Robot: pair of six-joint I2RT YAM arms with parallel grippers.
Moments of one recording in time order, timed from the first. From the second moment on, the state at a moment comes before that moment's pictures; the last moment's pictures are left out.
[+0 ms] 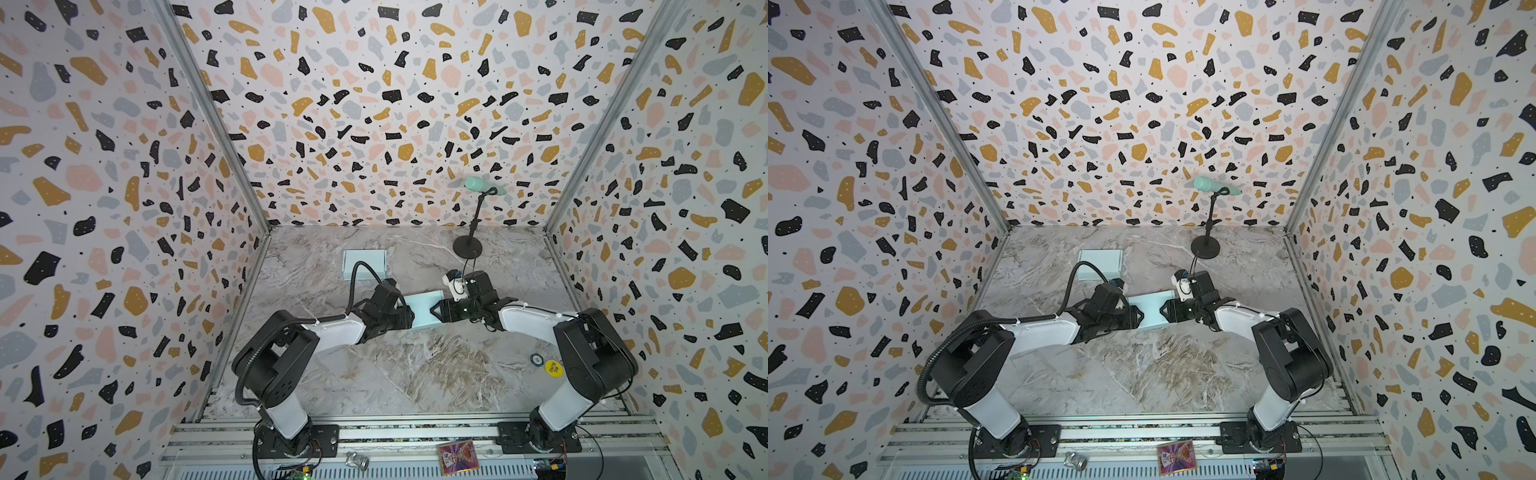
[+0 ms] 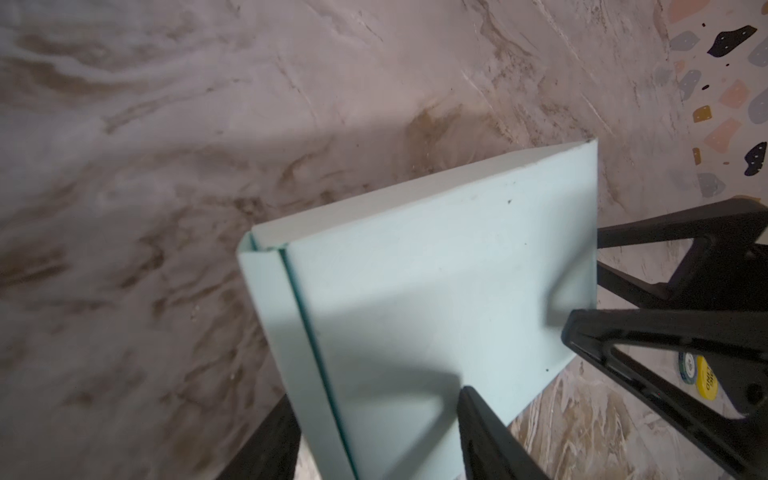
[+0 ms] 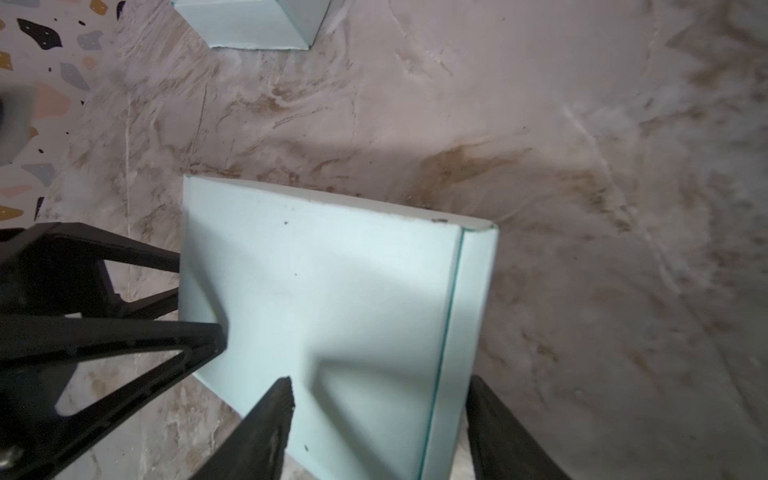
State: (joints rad) left arm -0.67 1.72 0.88 0.04 0.12 -0.61; right arm 0.46 1.67 0.86 -0.01 -0.39 0.25
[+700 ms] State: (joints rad) left arm -0.55 2.08 1.35 -0.02 0.14 -0.52; right arm 0.33 1.98 1.22 -0.04 -0.42 0.20
